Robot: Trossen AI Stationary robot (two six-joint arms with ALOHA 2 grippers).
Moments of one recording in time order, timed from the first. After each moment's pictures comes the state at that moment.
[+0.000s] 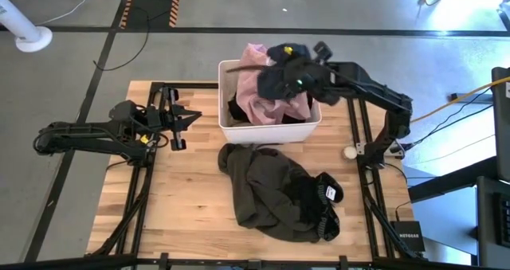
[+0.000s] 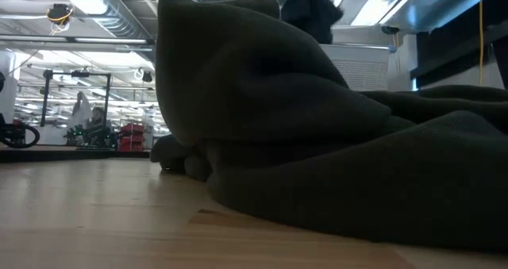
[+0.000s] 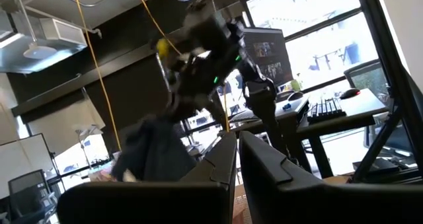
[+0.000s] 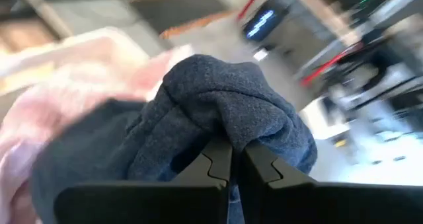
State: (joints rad) left arm 0.10 0.65 0.56 0.45 -0.01 0.37; right arm -0.14 1.73 2.18 -1.25 0.84 0.10
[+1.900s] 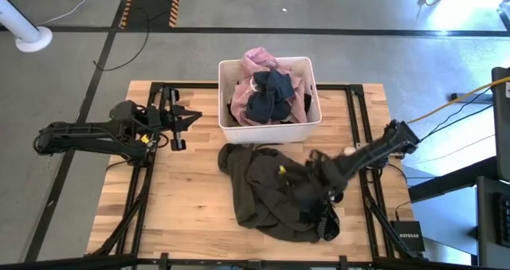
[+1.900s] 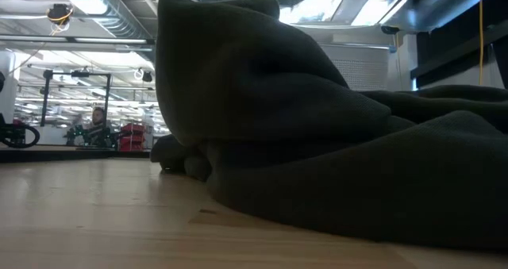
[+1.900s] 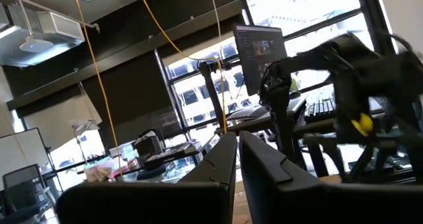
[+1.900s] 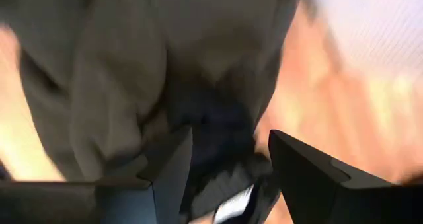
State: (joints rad) left arm 0.10 0.65 0.56 0.44 -0.01 0.35; right arm 0.52 1.75 1.70 -1.47 0.24 0.91
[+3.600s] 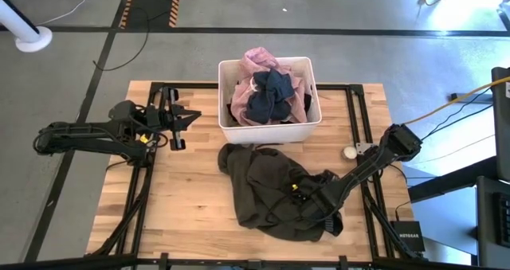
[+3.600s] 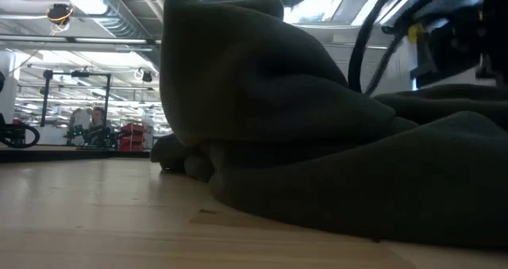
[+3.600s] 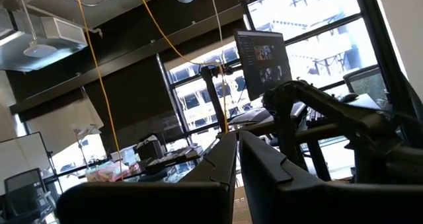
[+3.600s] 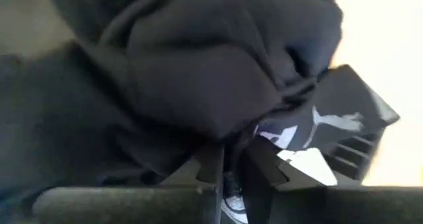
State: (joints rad) left arm 0.10 0.65 0.56 0.46 -0.01 0.35; right arm 0.62 1.75 1.09 -1.05 0.10 1.14
